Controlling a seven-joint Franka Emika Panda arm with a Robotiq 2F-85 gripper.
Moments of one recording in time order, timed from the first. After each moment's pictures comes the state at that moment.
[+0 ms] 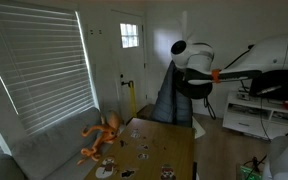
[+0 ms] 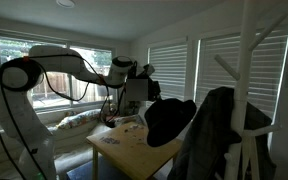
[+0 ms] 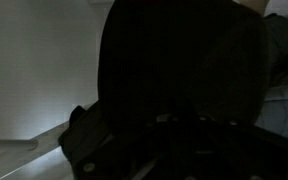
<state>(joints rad) -0.17 -0.35 -0.03 -1.99 -0.98 1.80 0.14</state>
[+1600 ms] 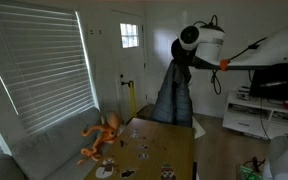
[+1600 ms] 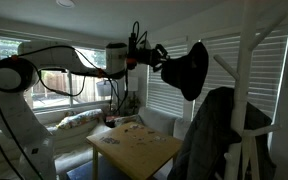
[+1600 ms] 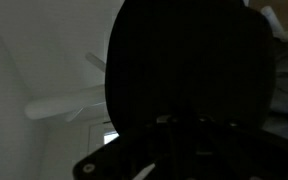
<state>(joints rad) -0.15 -0.39 -0.08 -1.85 -1.38 1.99 -0.03</state>
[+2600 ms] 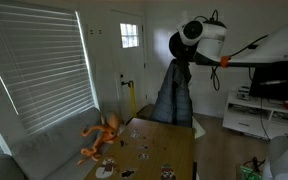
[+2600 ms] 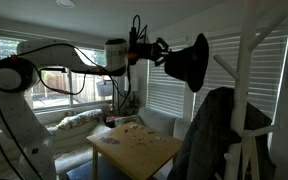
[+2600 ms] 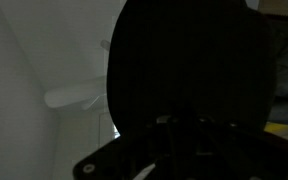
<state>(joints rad) -0.14 -0.38 -0.10 -1.80 -1.39 2.05 -0.03</state>
